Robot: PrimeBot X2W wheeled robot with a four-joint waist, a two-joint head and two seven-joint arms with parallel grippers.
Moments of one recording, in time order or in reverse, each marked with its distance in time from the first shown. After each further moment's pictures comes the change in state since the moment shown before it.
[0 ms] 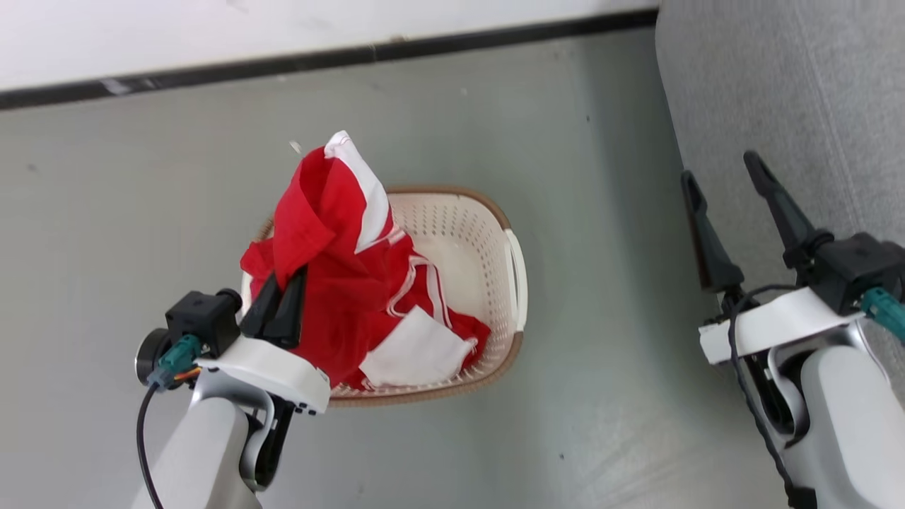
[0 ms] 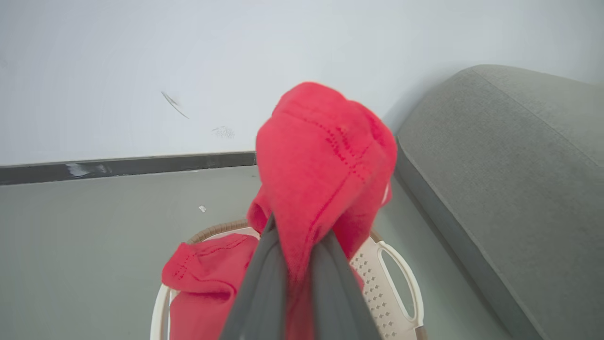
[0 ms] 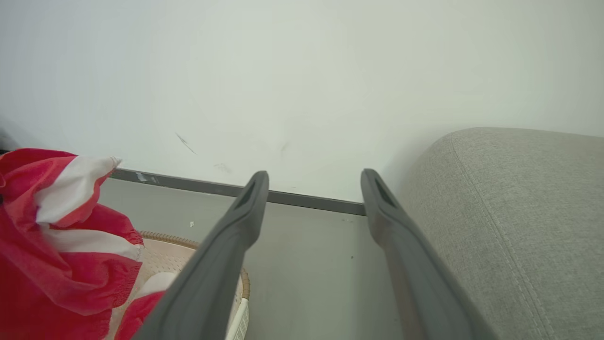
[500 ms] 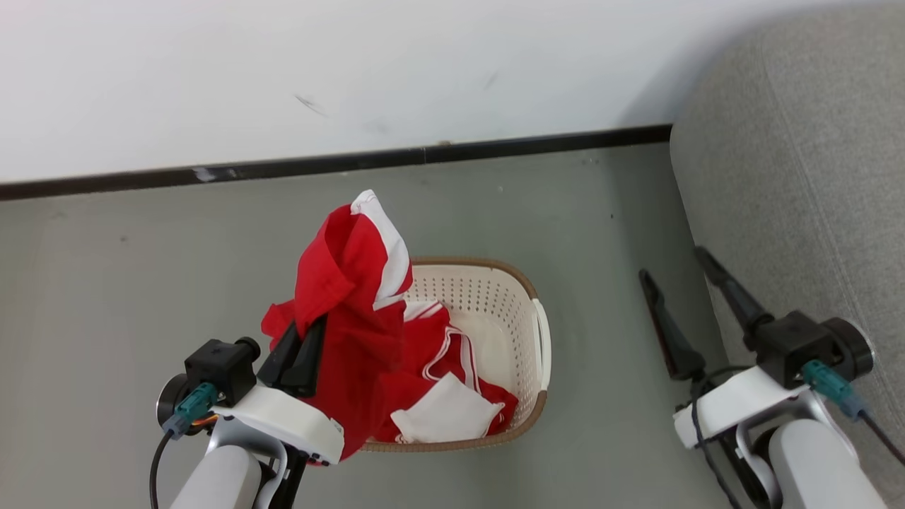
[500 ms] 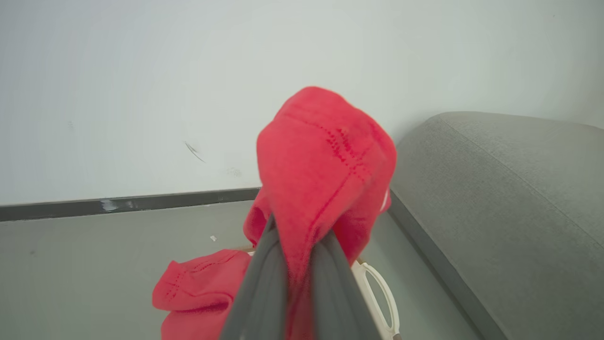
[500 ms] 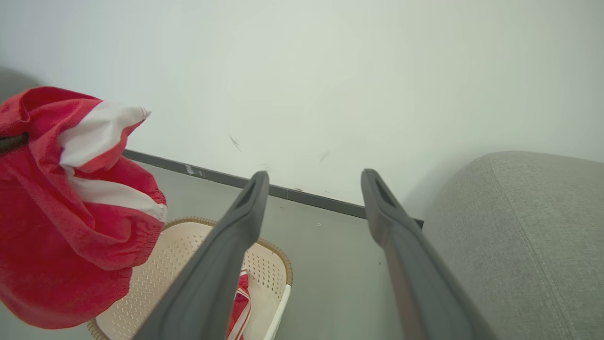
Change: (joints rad) left arm 0.112 -0.005 -0.027 -0.054 -0.021 -0.016 -0.002; right arm 0.144 -0.012 0.072 0.017 -0.024 0.000 0.000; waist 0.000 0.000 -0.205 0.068
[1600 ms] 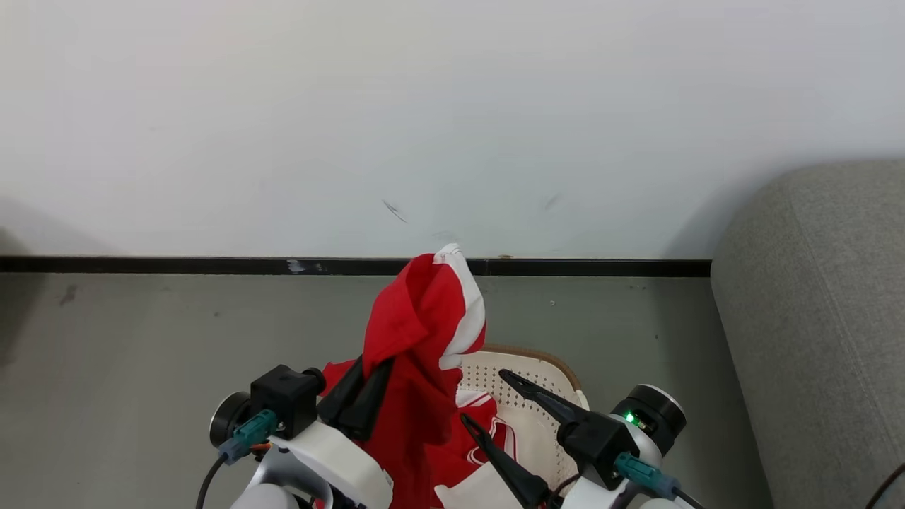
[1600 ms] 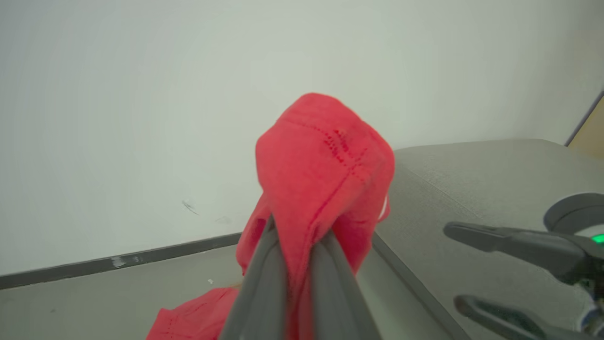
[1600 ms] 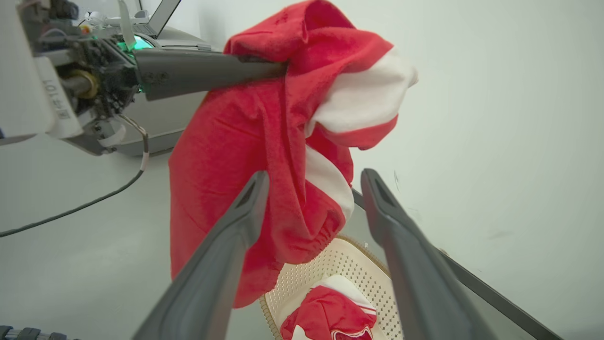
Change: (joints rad) left arm 0.117 0.016 -0.104 -0.222 0.005 0.000 0.151; right arm 0.012 0.023 0.487 0.072 0.037 0.000 0.000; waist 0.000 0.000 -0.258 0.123
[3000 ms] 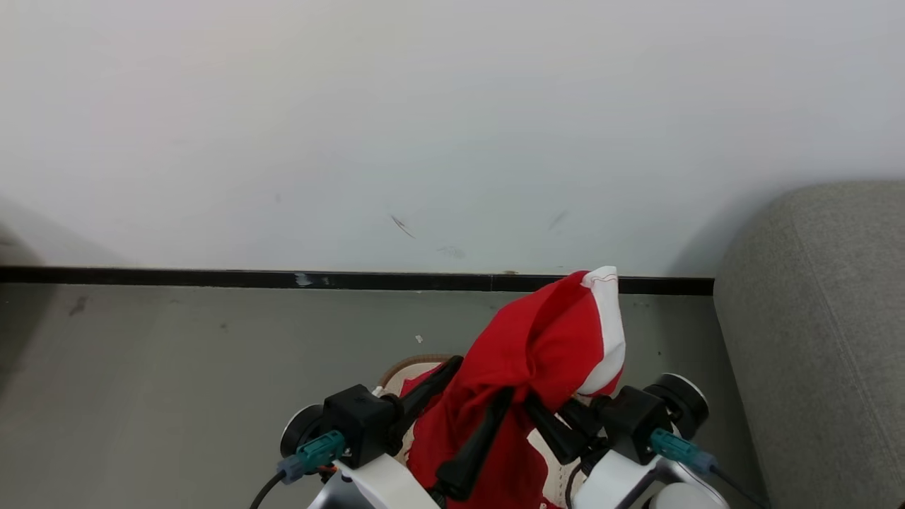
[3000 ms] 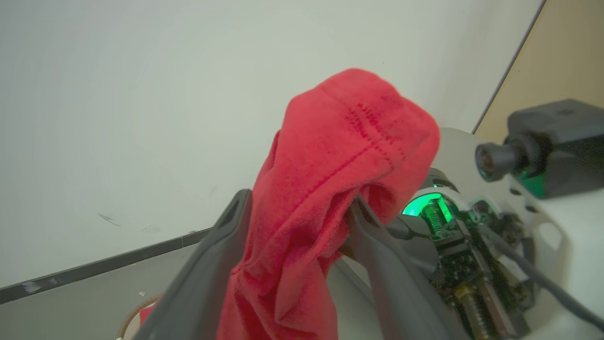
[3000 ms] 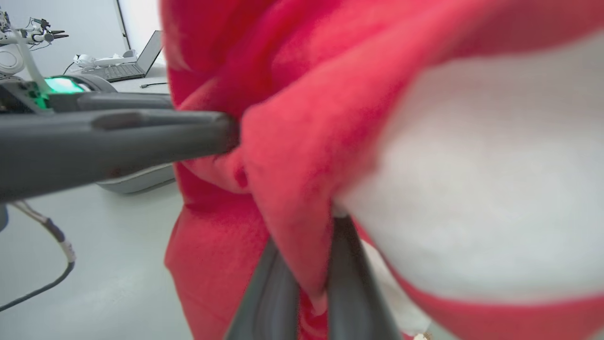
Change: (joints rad) left arm 0.062 -0.010 -0.136 -0.260 -0.051 -0.005 0.192; right arm -0.001 0.007 -0.057 -0.018 0.080 0.000 0.000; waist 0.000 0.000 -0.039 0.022
